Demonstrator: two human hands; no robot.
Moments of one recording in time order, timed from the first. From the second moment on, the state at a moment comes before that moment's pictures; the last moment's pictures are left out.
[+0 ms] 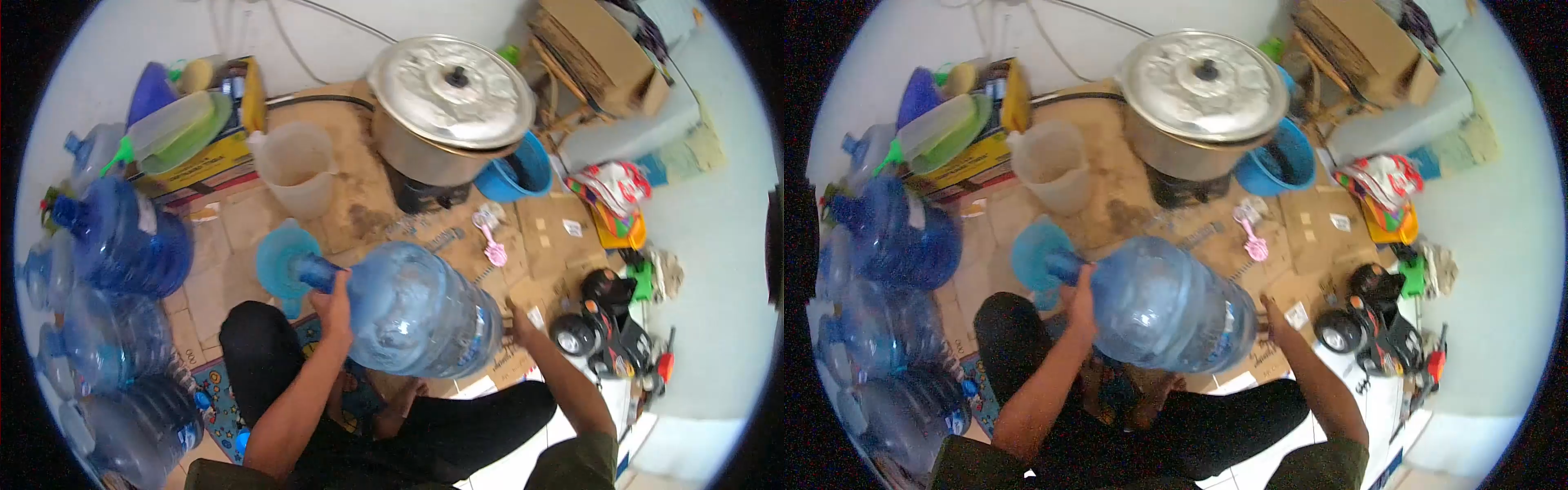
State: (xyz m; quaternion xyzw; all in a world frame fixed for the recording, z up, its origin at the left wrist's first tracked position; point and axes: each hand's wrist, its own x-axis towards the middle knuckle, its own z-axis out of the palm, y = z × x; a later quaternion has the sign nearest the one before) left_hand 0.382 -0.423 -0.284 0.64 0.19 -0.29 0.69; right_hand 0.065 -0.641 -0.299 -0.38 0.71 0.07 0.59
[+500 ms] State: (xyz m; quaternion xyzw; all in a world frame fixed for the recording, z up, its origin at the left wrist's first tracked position) left_hand 0.389 -0.415 -0.288 0.68 0.08 -0.26 0.68; right_hand 0.086 -0.609 -0.296 -0.29 0.50 0.01 0.82
